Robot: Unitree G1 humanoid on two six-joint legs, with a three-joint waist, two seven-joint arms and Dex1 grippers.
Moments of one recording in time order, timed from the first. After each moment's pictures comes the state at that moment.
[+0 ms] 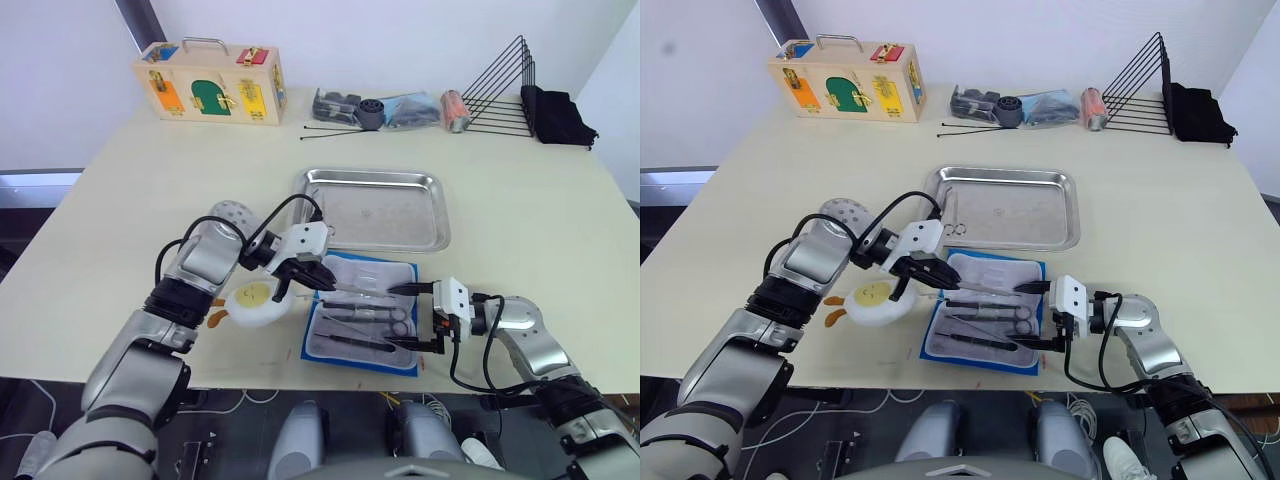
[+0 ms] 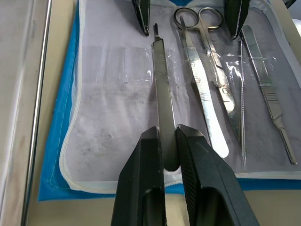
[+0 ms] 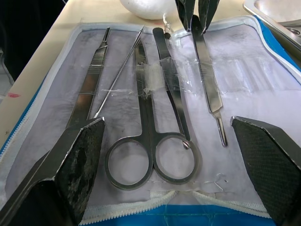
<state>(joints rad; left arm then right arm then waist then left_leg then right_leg) -0.74 0.65 -0.38 0.26 -0.03 0.25 -1.55 -0.22 -0.46 0.28 0.23 0.23 -0.18 1.19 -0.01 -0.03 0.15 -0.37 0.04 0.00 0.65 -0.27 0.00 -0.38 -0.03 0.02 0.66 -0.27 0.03</state>
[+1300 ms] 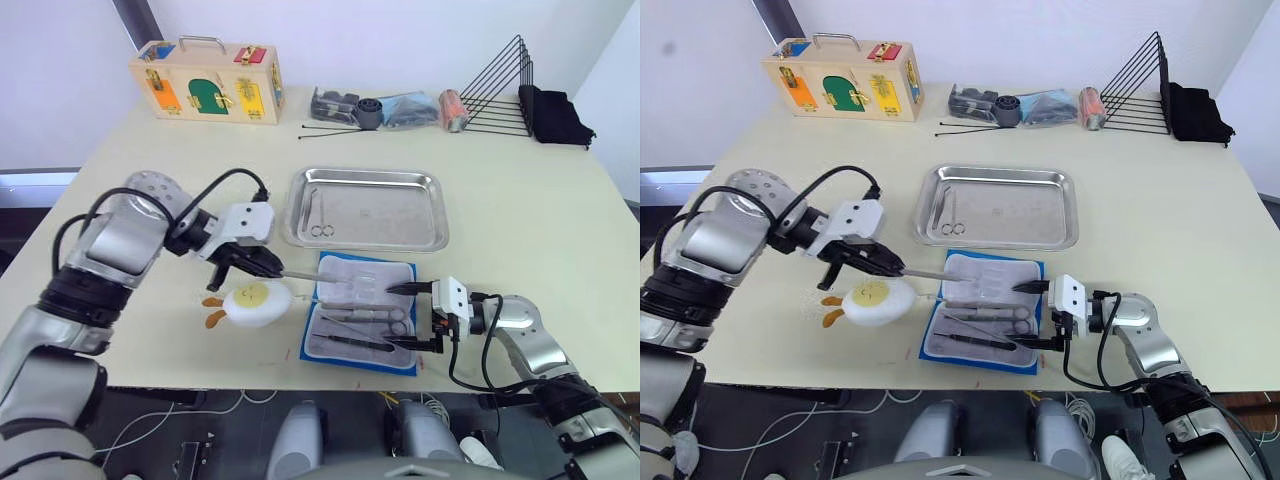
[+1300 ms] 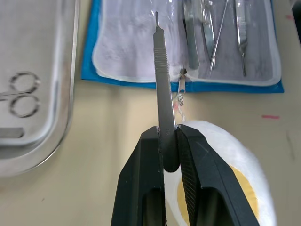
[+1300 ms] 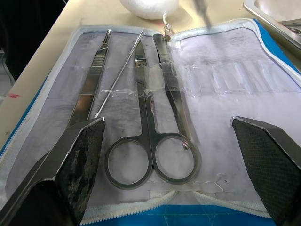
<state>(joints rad) -0.74 1.02 -0.35 0.12 -0.20 0.32 -1.57 -0.23 -0.46 0.28 0.24 0.23 -0.18 1.20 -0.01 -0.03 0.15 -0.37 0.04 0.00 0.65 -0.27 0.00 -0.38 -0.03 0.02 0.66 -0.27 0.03</state>
